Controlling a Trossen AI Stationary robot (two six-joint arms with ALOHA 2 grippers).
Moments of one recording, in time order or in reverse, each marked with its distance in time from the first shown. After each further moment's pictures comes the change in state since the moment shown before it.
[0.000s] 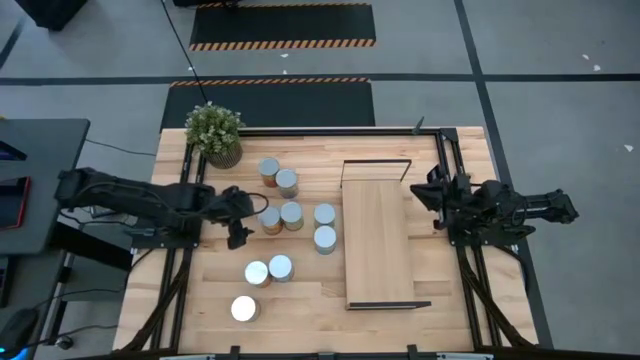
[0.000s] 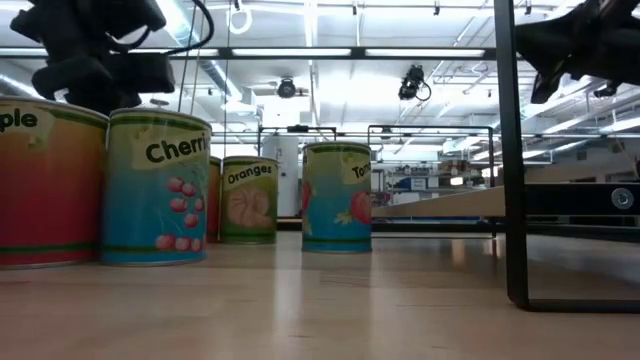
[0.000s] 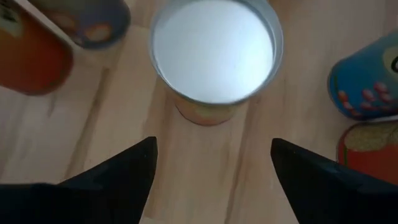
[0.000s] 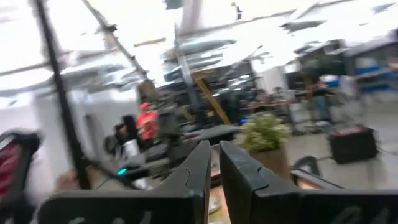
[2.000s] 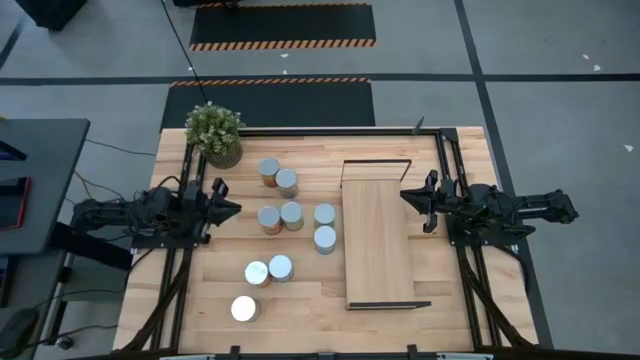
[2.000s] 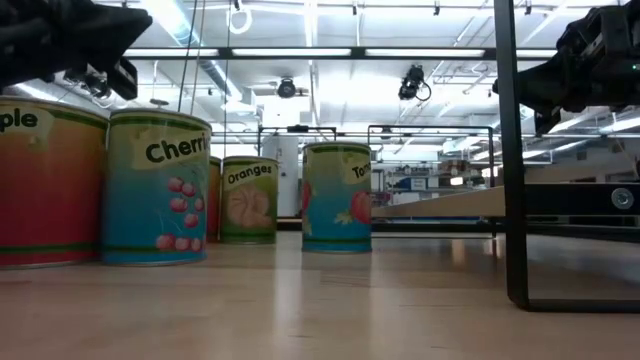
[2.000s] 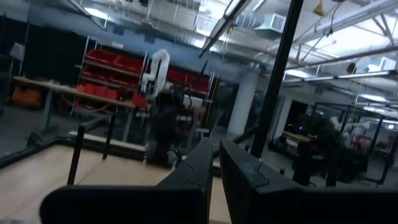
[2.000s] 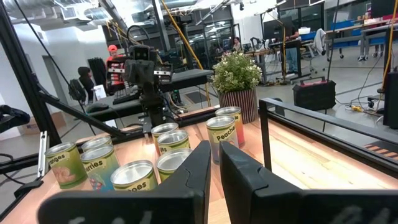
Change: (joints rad) left arm 0.020 -0.944 -0.544 0.940 0.117 -0.040; right arm 0.000 -0.001 0.000 -0.272 0.102 0.008
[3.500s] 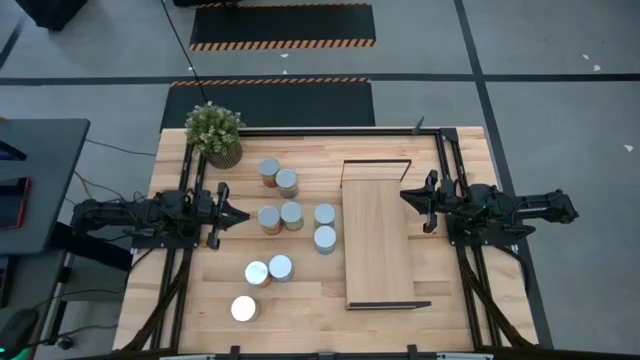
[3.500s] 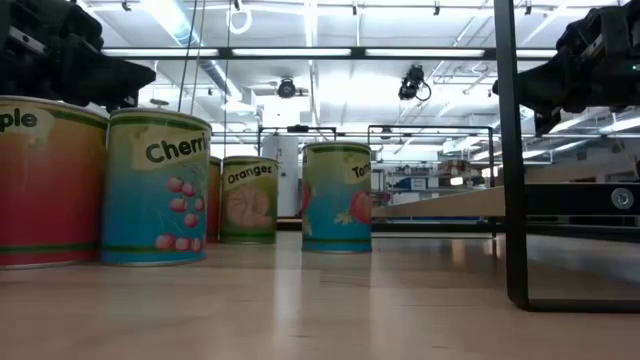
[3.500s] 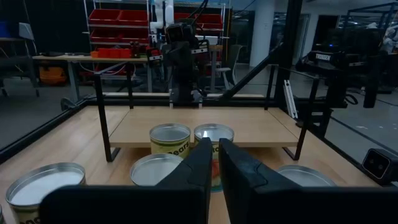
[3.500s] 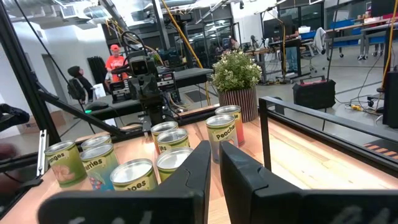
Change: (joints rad) left arm 0.000 -0.003 0.000 -0.281 0.002 0.251; right arm 0.000 0.000 0.000 -0.006 0.000 0.000
